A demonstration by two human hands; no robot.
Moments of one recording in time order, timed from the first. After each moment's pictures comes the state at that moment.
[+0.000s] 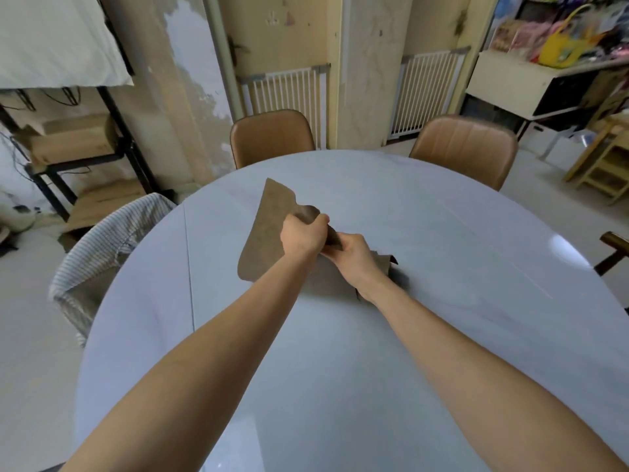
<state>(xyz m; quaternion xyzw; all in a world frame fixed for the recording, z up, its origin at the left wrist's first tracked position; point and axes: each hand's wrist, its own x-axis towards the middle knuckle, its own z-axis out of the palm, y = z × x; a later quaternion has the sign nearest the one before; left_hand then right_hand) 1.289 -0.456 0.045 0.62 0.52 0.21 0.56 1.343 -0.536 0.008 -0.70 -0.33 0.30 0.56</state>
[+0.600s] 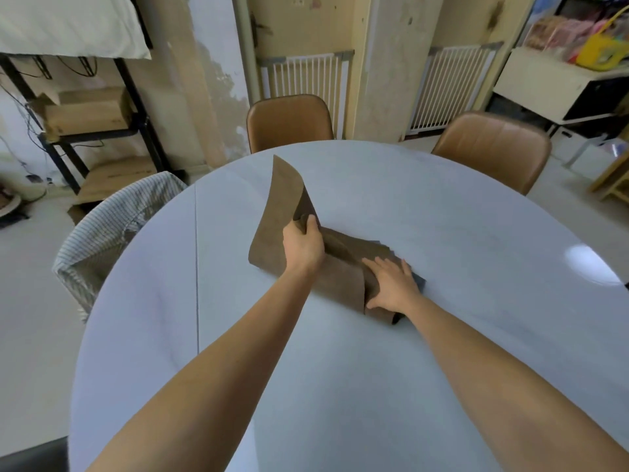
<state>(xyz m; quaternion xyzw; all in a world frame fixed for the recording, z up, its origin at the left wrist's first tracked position) 1.265 -0.436 0.009 0.54 0.48 0.33 0.61 1.408 -0.549 -0.096 -0.86 -0.50 0.14 -0.03</state>
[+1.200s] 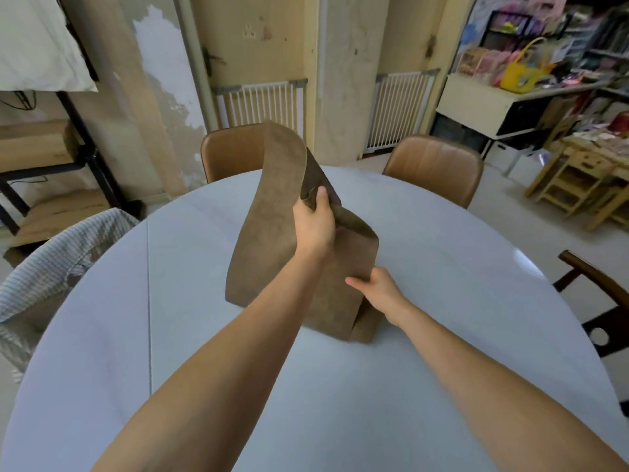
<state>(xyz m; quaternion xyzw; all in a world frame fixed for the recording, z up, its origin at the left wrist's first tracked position) 1.353 -0.473 0.088 0.52 0.34 0.38 0.68 1.432 -0.575 -0.038 -0.76 -0.26 0.31 0.50</state>
